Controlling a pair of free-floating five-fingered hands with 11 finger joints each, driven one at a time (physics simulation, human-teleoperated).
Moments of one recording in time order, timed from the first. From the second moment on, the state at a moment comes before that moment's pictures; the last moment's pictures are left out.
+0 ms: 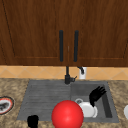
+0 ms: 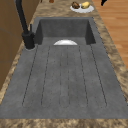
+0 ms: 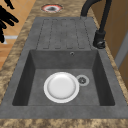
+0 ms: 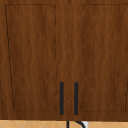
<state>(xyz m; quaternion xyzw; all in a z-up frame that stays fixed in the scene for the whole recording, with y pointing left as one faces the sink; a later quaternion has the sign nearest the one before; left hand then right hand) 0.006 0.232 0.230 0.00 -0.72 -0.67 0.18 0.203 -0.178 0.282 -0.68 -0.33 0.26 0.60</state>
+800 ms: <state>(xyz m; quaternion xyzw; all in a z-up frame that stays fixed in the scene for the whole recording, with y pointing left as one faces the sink) 0.006 0.232 0.230 0.00 -0.72 -0.67 0.18 0.185 -0.182 0.278 -0.62 -0.43 0.38 0.54</state>
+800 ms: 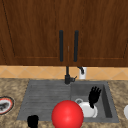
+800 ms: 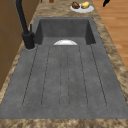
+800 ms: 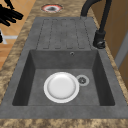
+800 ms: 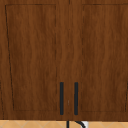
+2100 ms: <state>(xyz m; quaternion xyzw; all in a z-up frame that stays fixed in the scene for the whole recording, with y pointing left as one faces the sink) 0.006 0.232 0.230 0.00 -0.72 -0.67 0.18 0.140 -0.202 0.226 -0.45 -0.43 0.56 0.55</state>
